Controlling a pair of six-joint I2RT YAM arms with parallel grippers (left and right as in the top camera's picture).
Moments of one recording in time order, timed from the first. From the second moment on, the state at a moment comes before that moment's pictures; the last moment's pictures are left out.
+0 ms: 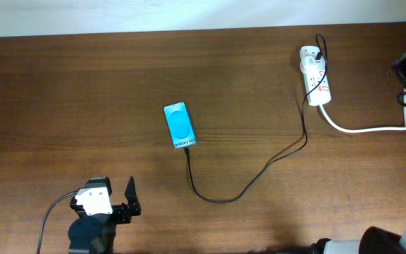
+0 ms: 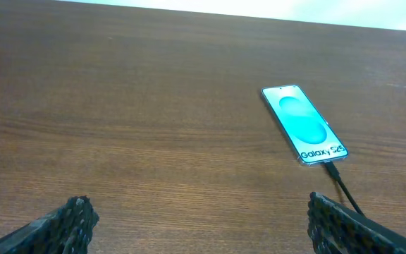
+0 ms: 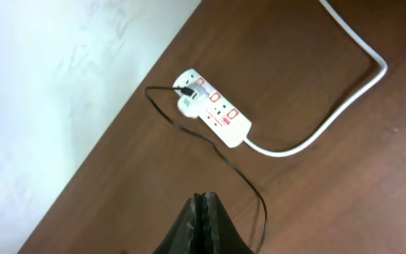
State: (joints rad) left arm -0.09 0.01 0.26 -0.65 -0.08 -0.13; right arm -0.37 1.56 2.08 -1.36 -0.13 0.60
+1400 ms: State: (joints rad) left arm -0.09 0.01 0.26 -0.68 -0.08 -0.13; right arm -0.25 0.36 1.89 -1.54 -0.10 0.02
